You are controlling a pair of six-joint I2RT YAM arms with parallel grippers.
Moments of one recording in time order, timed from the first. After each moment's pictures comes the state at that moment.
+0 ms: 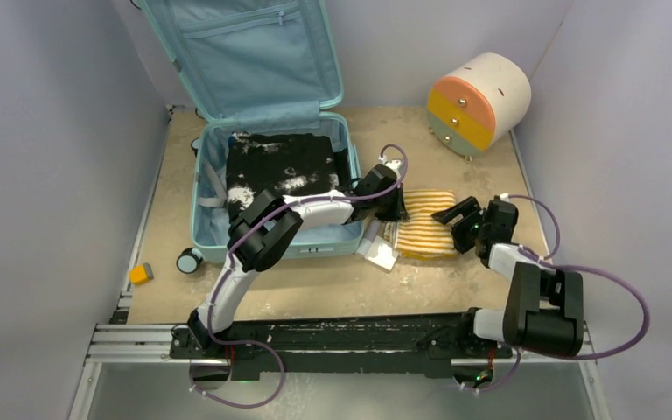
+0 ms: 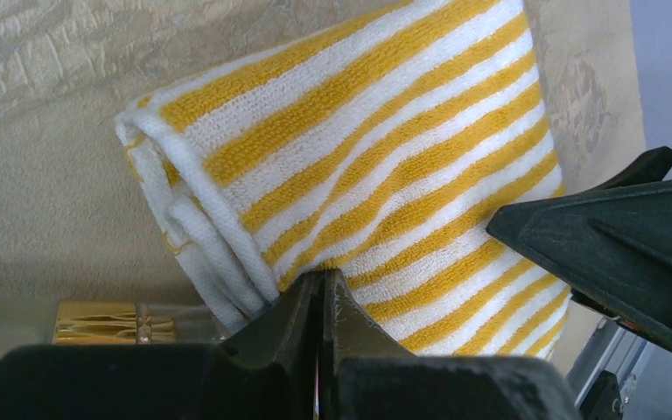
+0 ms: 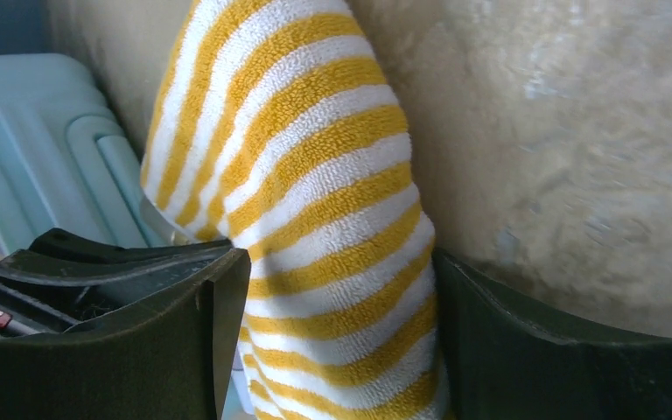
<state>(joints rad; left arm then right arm) -0.86 2.26 1.60 0.01 0.14 -0.68 -0.20 1.29 0.40 0.10 -0.36 0.85</state>
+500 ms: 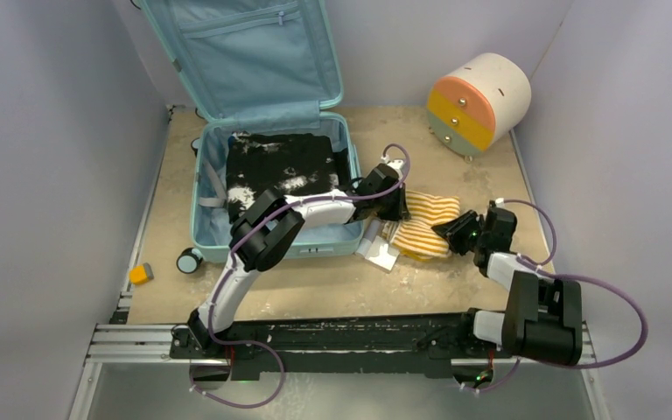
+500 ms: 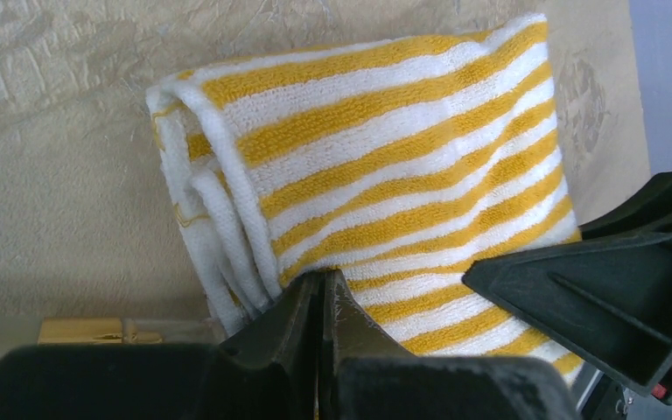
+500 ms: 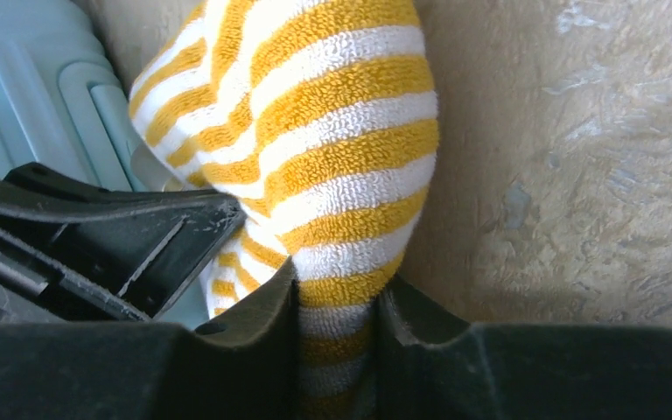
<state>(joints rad) -0.87 2.28 1.63 0.00 0.14 -0.66 -0.20 1.28 0.33 0.20 -0.46 0.83</state>
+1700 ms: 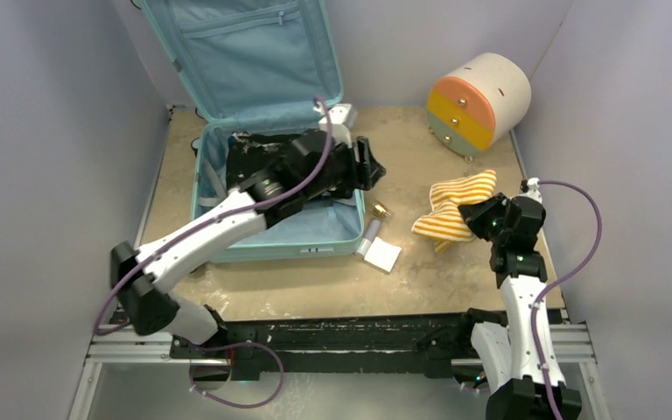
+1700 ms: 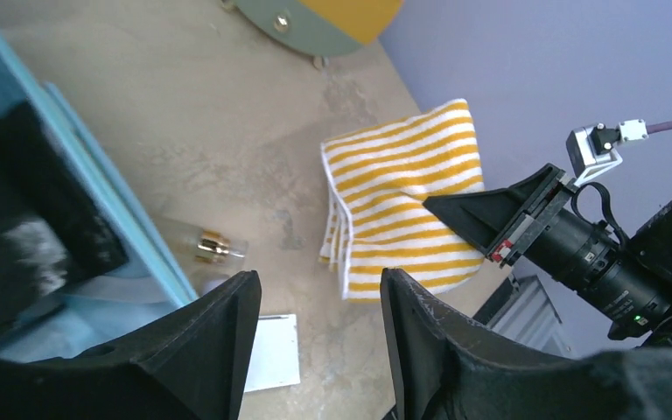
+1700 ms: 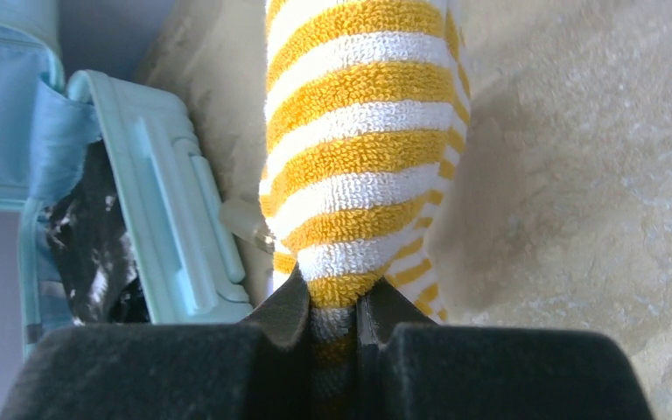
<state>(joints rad) -0.87 1.55 1.49 -0.27 -0.05 -0.59 -0.20 0.75 0.55 -0.32 -0.22 0.70</state>
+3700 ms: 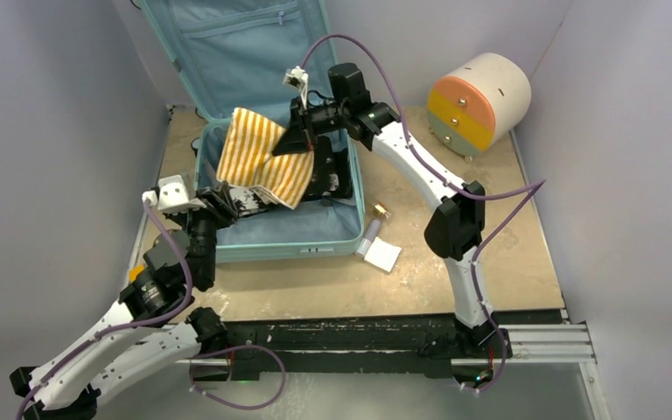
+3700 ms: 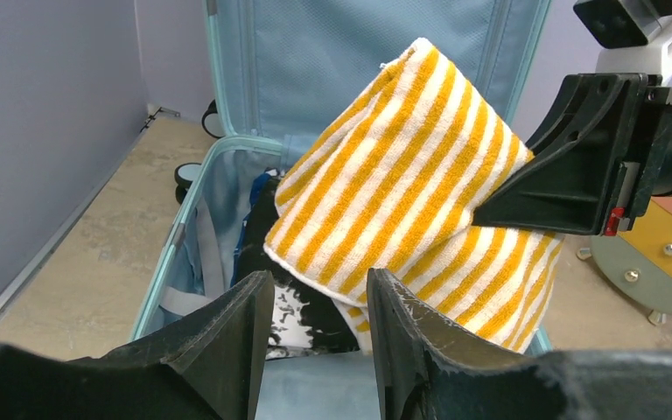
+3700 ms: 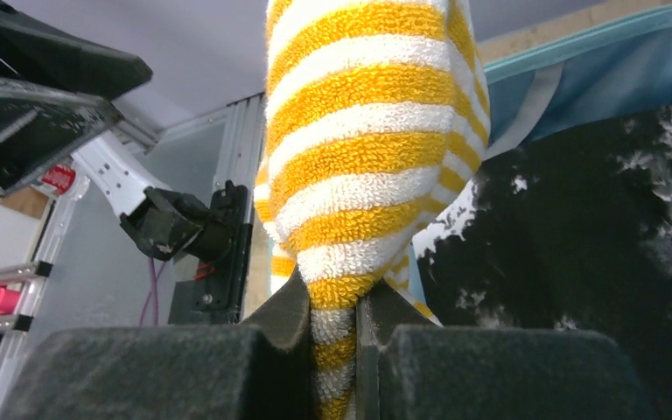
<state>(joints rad) -0.87 0.52 0.77 -0.15 -1.00 -0.17 0.63 2.17 2.23 -0.44 -1.02 0.14</state>
